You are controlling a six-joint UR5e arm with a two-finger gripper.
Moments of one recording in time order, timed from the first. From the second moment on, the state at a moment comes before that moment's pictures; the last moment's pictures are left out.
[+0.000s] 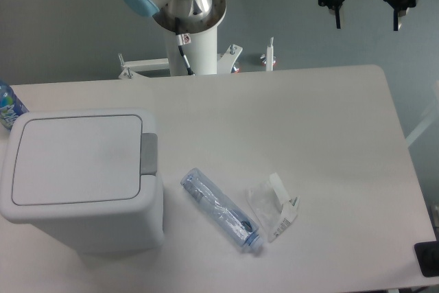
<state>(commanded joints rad) 2.84 -1.54 -1.49 -1.26 1.53 1.33</state>
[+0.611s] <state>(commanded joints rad) 2.81 -1.55 -1.49 -1.25 1.50 1.12</state>
